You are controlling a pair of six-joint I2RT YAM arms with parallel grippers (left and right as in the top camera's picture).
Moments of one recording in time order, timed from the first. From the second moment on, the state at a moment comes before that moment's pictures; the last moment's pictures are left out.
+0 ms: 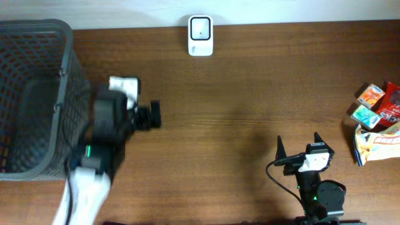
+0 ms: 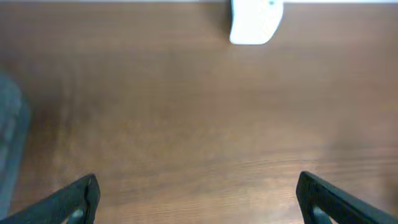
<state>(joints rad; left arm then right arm) -0.19 1.16 0.97 -0.47 0.00 -0.13 0.04 0.01 0.01 -0.08 0.00 -0.05</state>
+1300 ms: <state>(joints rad) 0.06 0.01 0.01 -0.08 0.01 0.02 0.04 0.01 0.01 -0.08 0.00 -0.05</state>
